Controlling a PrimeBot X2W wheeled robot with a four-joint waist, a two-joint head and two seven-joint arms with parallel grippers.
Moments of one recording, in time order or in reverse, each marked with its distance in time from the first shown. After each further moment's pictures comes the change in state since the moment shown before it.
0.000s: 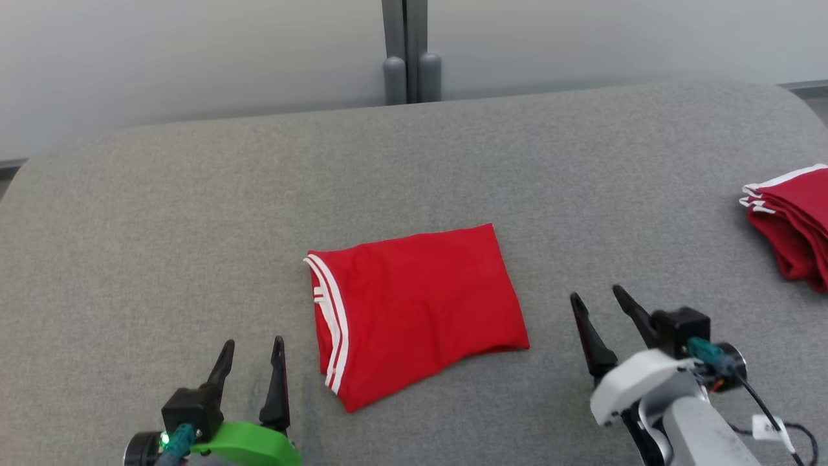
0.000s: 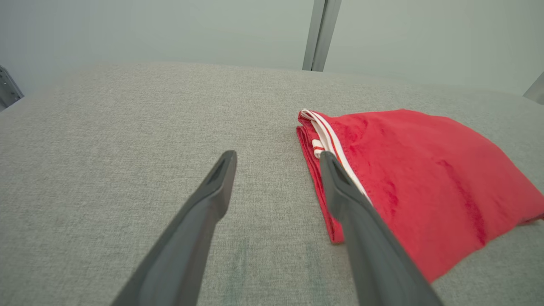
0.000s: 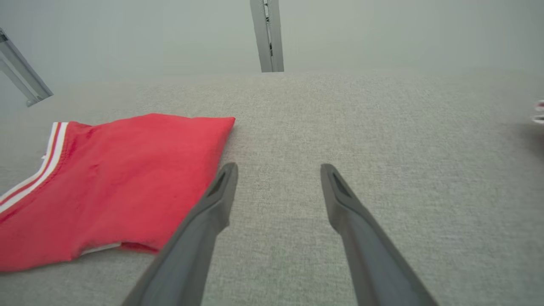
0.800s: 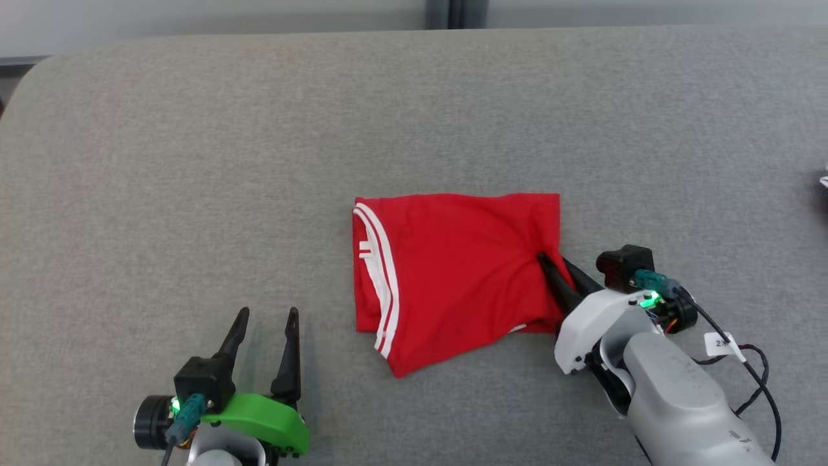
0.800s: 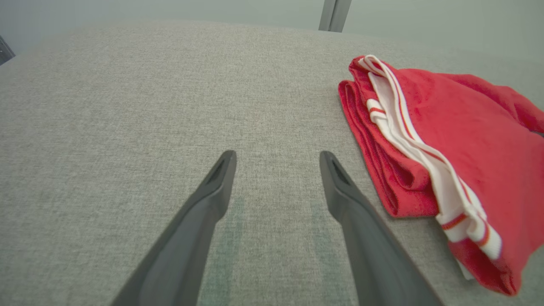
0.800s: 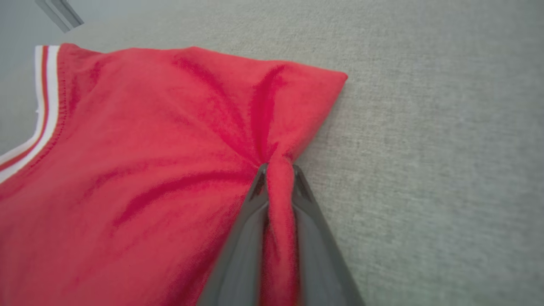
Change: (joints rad) left arm -0.094 0.000 -0.030 0.031 0.018 -0.041 0.000; right arm -0.351 0.017 0.178 0.418 0.079 0.005 -0.004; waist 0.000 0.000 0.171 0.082
